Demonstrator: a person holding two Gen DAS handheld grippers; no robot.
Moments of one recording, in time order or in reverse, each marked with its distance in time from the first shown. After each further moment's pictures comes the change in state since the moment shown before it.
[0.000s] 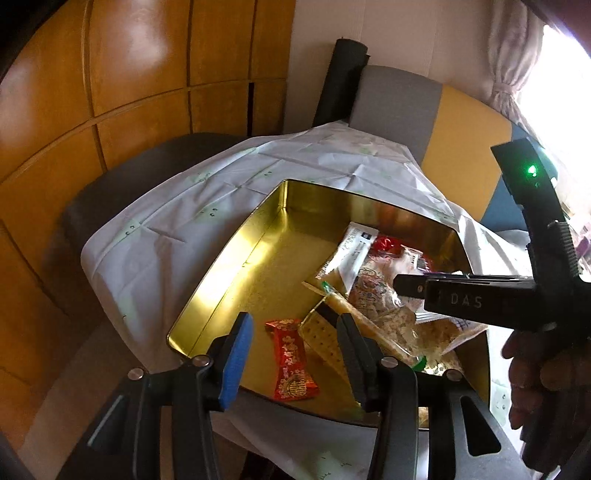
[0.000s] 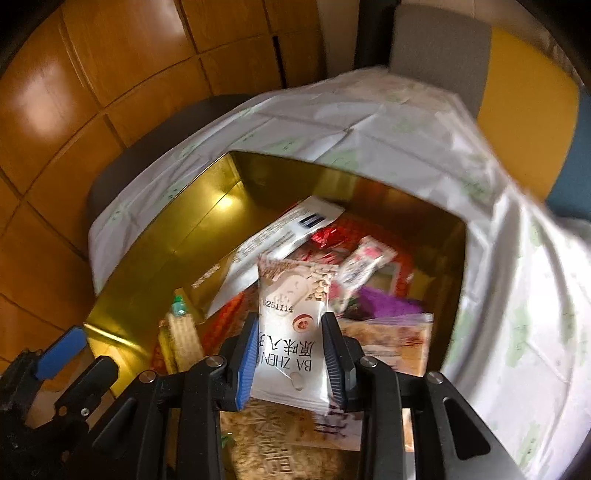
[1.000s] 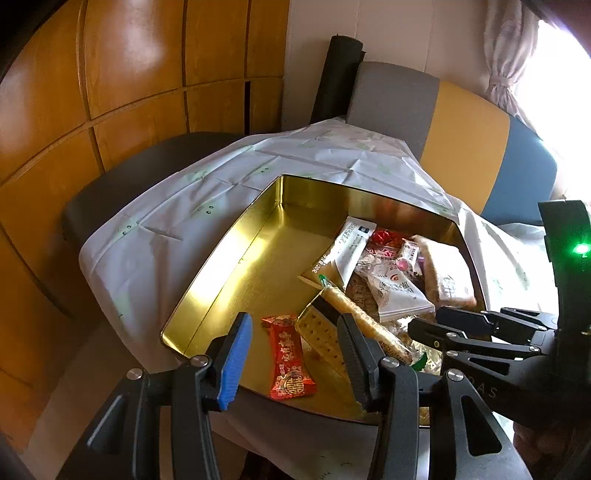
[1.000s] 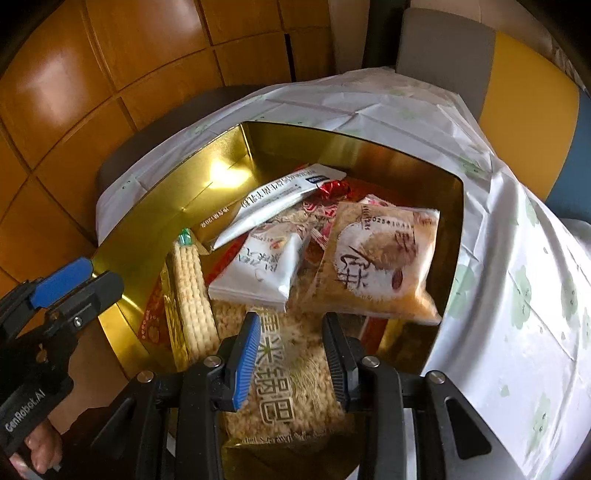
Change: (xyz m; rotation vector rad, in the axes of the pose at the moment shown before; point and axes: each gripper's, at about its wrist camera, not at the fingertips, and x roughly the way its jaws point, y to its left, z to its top) left arm 0.005 -0.006 -0.005 0.030 0.007 0.000; right arm -0.012 0.004 -0.052 -0.057 -0.027 -0.024
